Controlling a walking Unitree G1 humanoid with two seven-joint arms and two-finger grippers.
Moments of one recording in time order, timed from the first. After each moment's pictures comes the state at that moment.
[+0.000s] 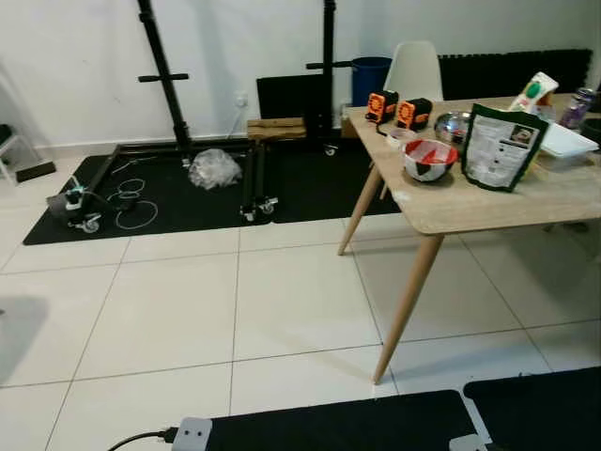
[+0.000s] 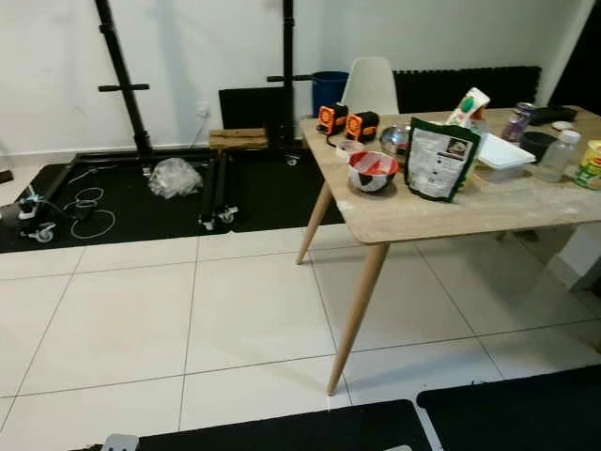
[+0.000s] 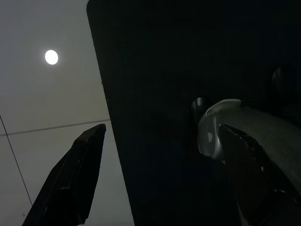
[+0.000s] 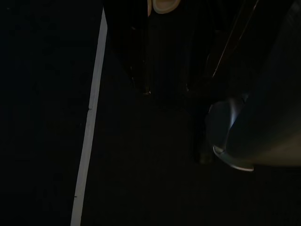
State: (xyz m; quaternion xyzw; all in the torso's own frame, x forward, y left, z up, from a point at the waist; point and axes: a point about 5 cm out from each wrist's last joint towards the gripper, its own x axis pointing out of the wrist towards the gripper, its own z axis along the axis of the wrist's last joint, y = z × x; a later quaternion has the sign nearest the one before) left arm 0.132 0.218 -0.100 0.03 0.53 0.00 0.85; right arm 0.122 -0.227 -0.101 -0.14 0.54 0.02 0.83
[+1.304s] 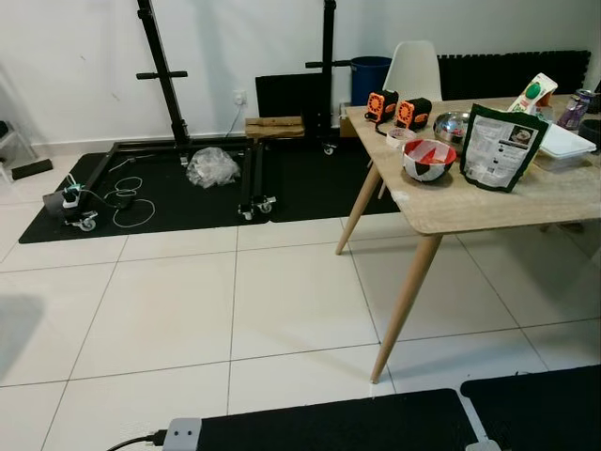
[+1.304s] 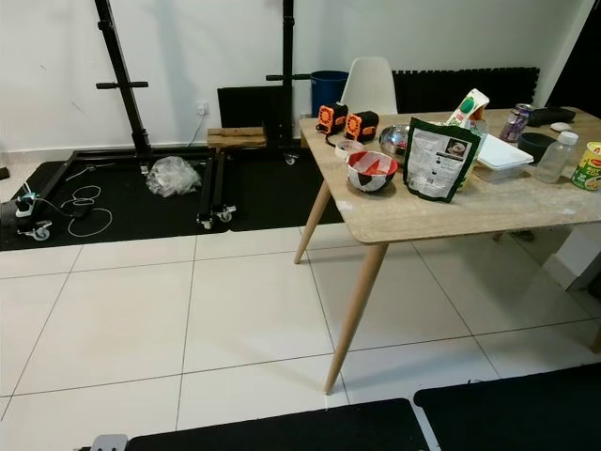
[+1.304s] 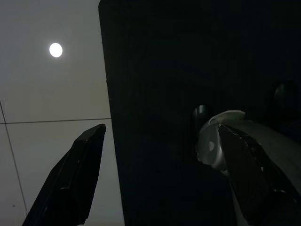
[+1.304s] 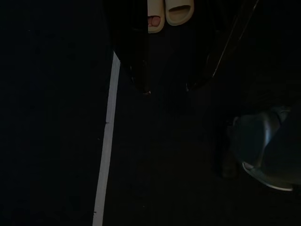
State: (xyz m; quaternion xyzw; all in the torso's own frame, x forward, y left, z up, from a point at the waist) left arm 0.133 0.223 -0.099 0.01 0.53 0.05 0.85; right arm 0.118 -0.246 -0.098 -0.16 0.55 -0.01 0.82
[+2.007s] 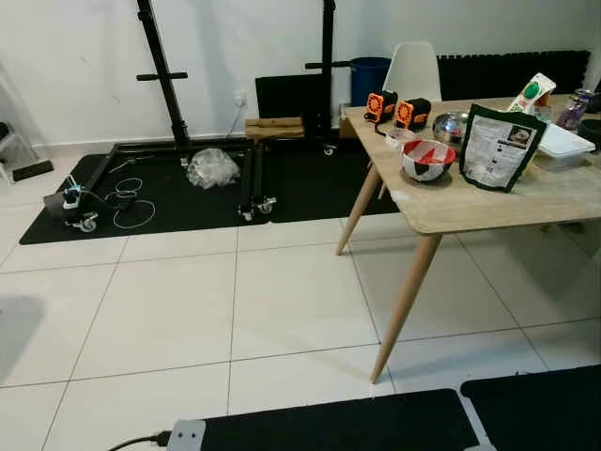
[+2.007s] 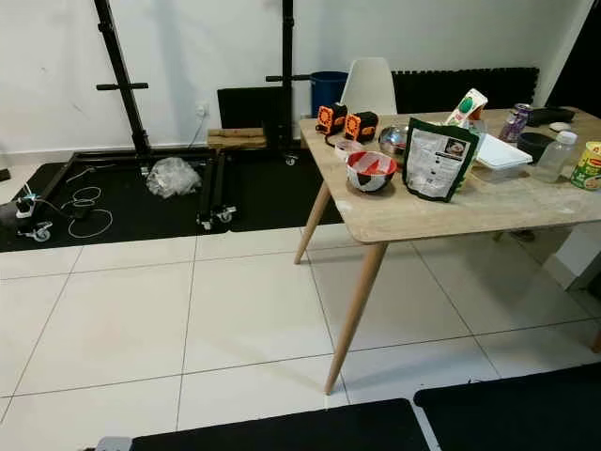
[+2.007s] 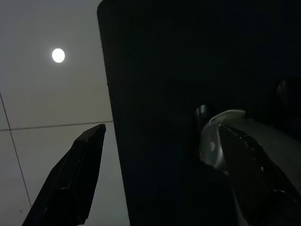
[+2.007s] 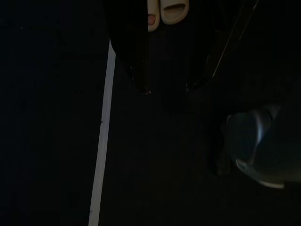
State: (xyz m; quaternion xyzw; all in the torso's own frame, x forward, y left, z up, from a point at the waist) left arm 0.138 0.218 -0.098 0.03 0.52 0.03 0.85; right arm 0.120 -0.243 -0.098 -0.15 0.55 0.00 0.82
